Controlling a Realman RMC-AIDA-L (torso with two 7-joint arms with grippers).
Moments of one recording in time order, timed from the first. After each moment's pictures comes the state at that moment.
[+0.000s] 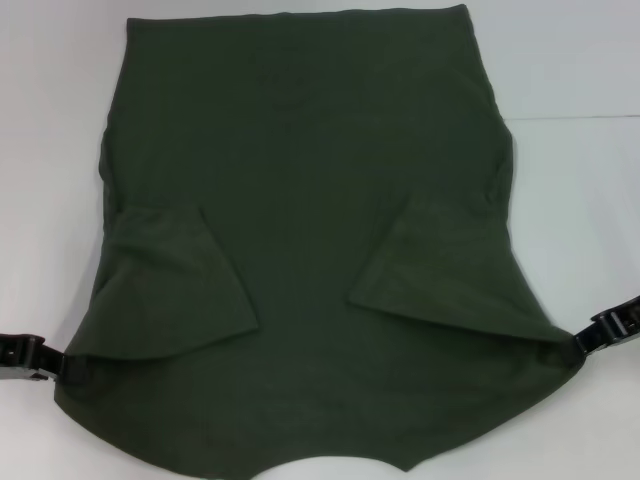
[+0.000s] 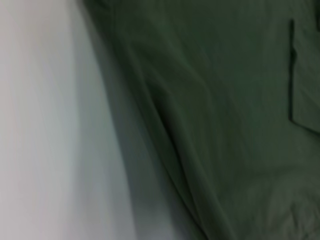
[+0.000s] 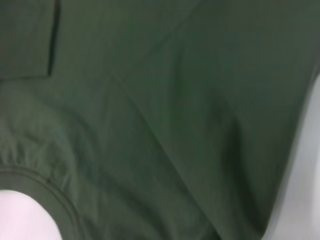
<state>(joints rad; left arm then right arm) -0.65 -1.91 0.43 0.69 2.69 1.69 -2.26 0.77 1.85 -0.83 -0.54 -2.54 -1.56 2.30</state>
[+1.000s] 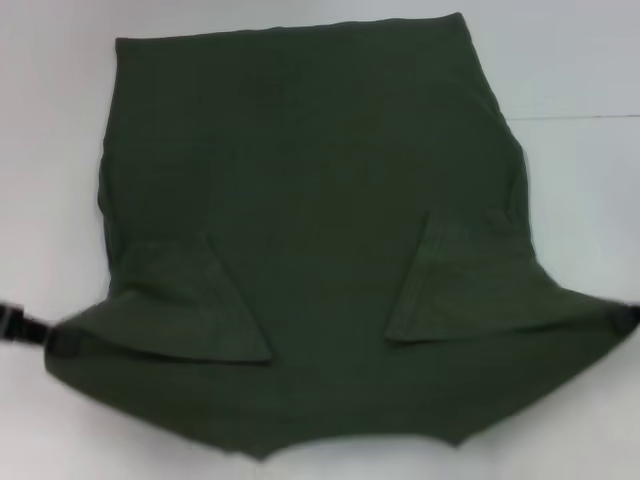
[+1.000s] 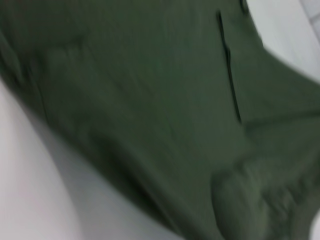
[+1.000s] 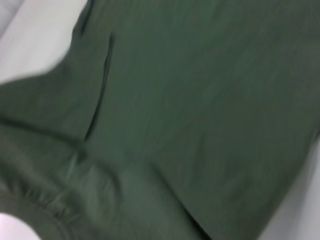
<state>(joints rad) -0.72 -1.85 0.37 0.73 2.70 1.90 -2.16 0.65 1.82 -0.52 -0.68 -2.53 -1.75 2.07</state>
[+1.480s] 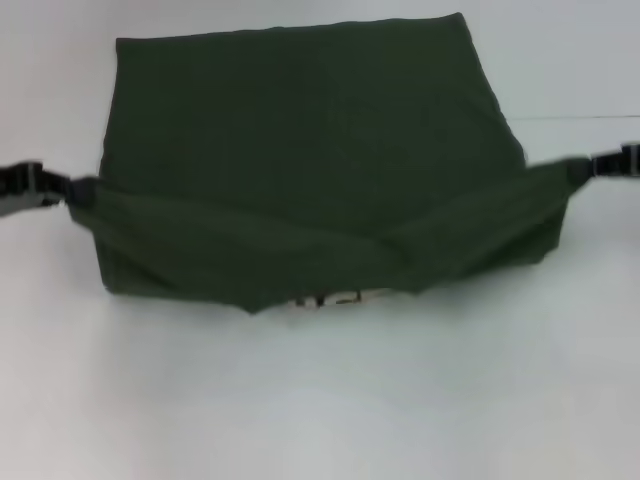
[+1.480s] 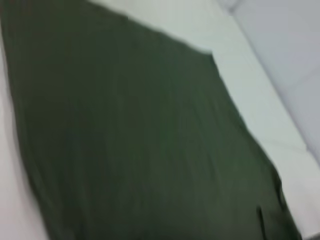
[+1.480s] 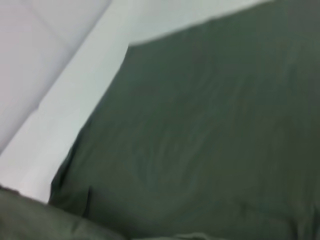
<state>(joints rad) -0.75 -1.86 0.29 0.66 2.50 1.55 -2.26 0.73 1.84 -0.46 -0.65 -2.36 -1.48 2.15</state>
